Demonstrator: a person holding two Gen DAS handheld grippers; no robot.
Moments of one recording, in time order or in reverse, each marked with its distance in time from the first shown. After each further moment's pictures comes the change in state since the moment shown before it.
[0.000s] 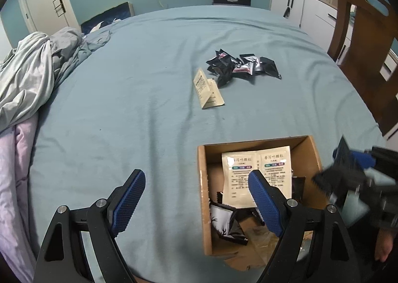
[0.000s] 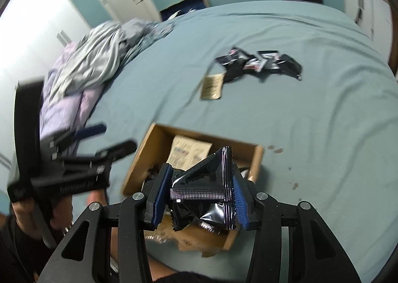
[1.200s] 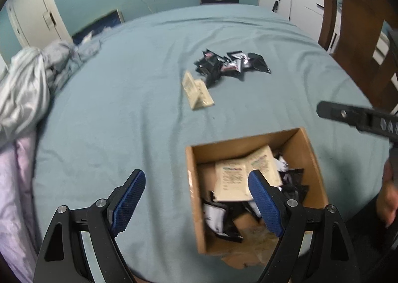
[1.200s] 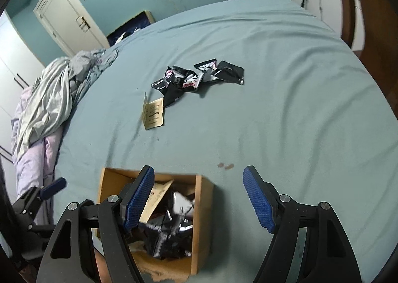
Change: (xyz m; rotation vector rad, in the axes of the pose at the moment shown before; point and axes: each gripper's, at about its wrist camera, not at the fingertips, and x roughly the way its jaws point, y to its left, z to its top) left arm -0.006 -0.018 -0.001 0.109 -0.027 0.028; right arm 0.011 -0.033 0.030 0.253 -0.076 -0.210
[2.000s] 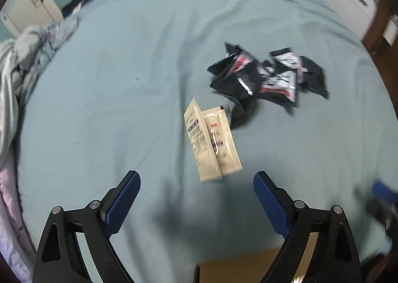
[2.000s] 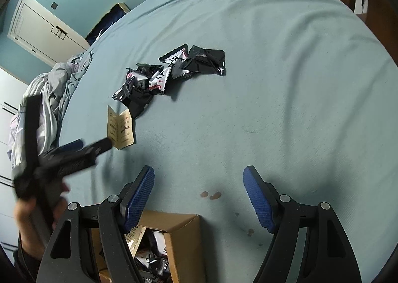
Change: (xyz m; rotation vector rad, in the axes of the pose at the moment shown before) left arm 0.180 0.013 0.135 -0.079 0.292 -0.022; right arm 0.069 -0.061 0.053 0.187 0.135 0.036
